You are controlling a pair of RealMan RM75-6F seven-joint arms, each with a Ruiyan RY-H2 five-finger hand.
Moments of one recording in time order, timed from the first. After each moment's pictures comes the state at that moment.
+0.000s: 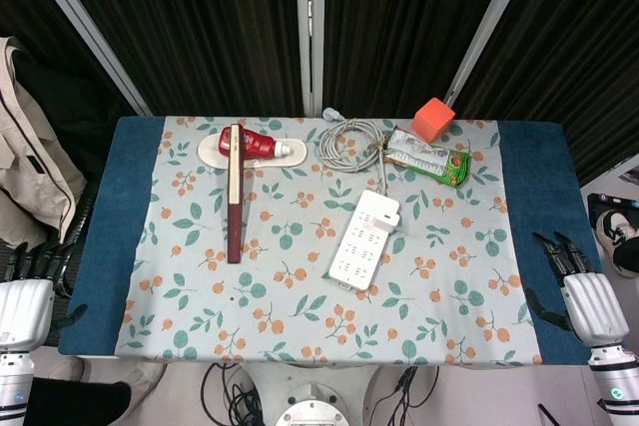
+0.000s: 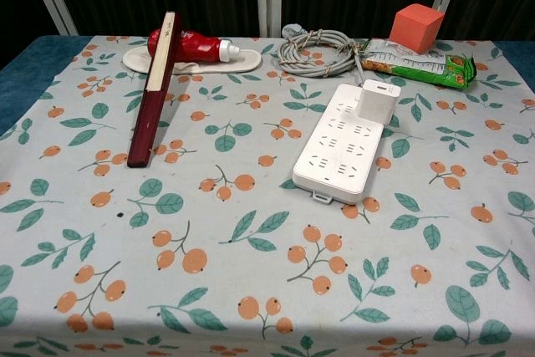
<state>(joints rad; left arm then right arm) -0.05 -1.14 -0.03 -1.69 1.49 1.54 0.24 0.10 -1.08 0.01 -1.60 -1.61 1.50 0.21</state>
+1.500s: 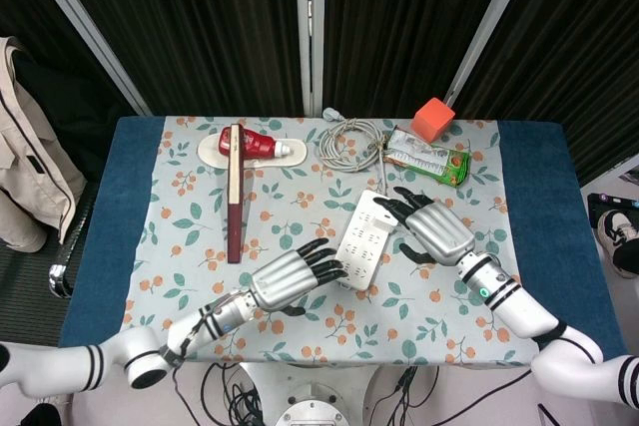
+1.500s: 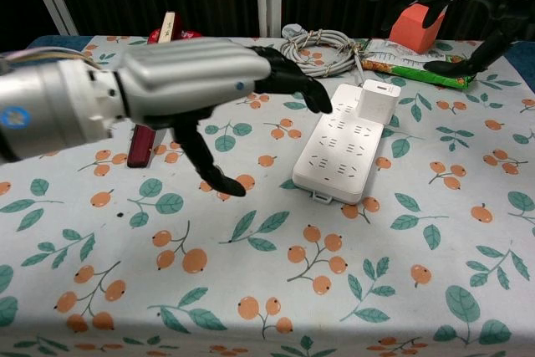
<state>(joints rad) -0.80 -1.57 -0.18 -1.58 1.70 0.81 0.15 0.66 -1.14 0.20 -1.74 -1.42 0.84 -0.07</state>
